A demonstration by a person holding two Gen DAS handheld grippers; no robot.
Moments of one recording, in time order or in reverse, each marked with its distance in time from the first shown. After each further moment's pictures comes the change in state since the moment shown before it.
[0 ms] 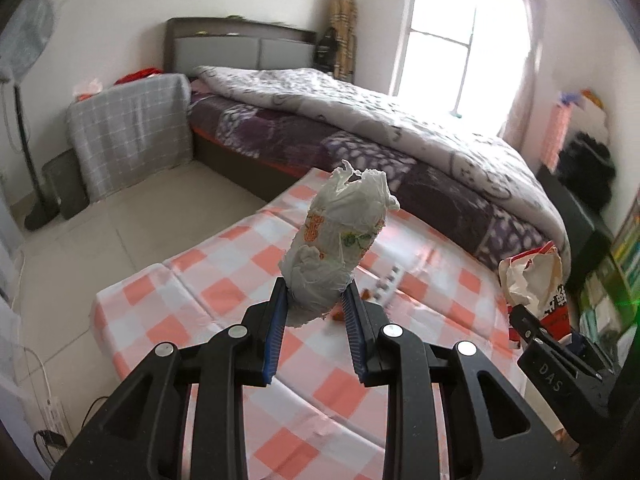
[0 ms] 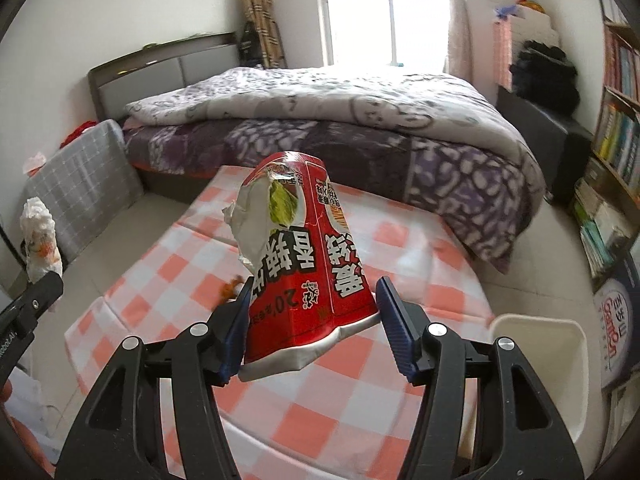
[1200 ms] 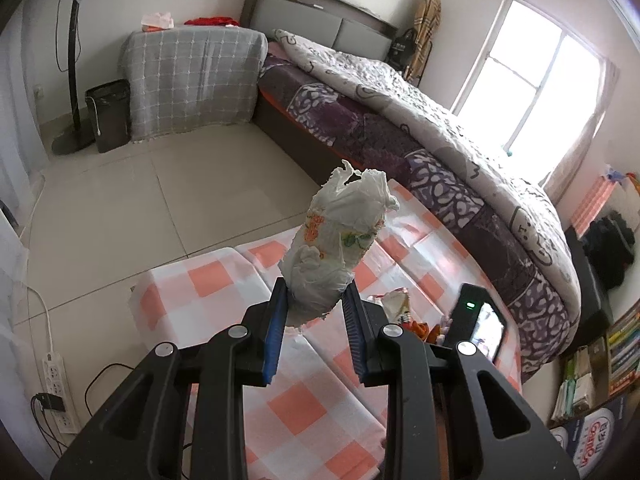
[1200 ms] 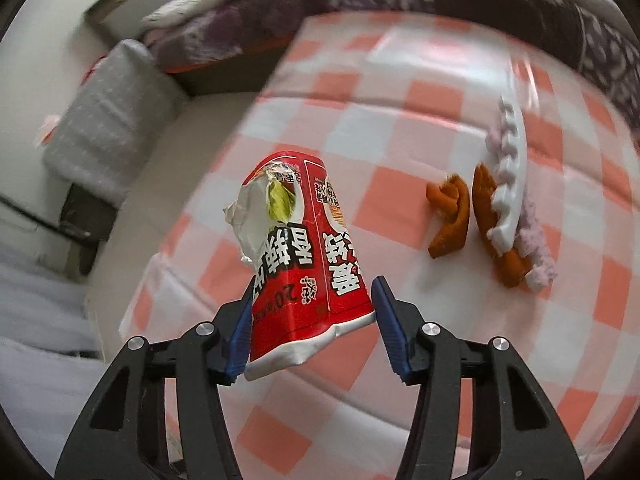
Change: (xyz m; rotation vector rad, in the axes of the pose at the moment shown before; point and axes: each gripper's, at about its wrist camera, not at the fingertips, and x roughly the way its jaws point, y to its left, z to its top) left arm 0.001 0.161 0.039 -0.300 0.072 0.064; right arm 0.160 0.204 -0.033 0.076 0.462 0.262
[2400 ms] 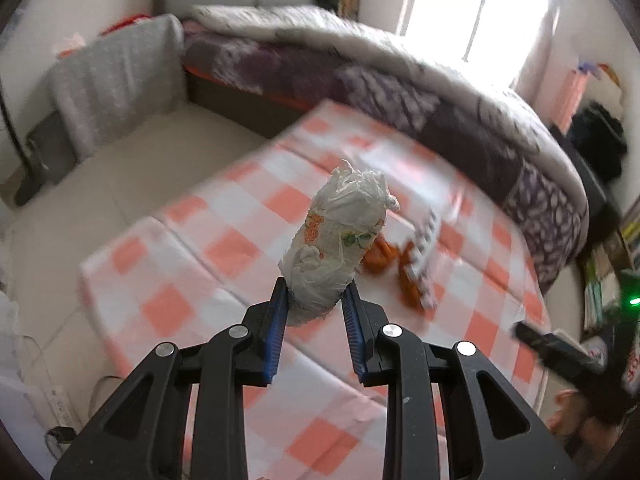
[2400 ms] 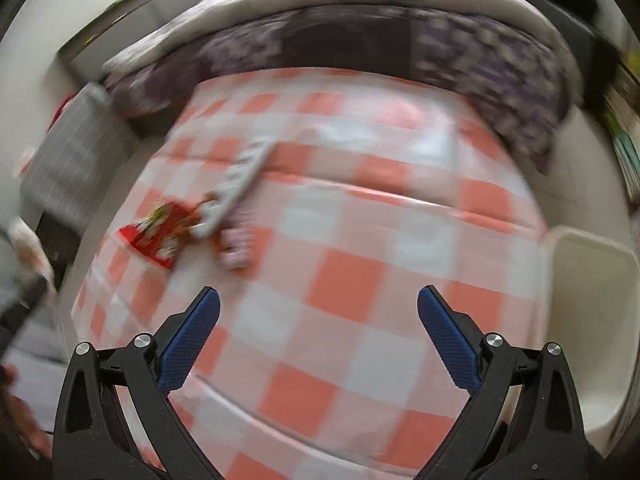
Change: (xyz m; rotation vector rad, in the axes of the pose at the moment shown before) left arm 0.055 -0.095 -0.065 0.283 0.139 -0.015; right arm -0.106 -0.184 -0.020 0.020 -0.109 -0.126
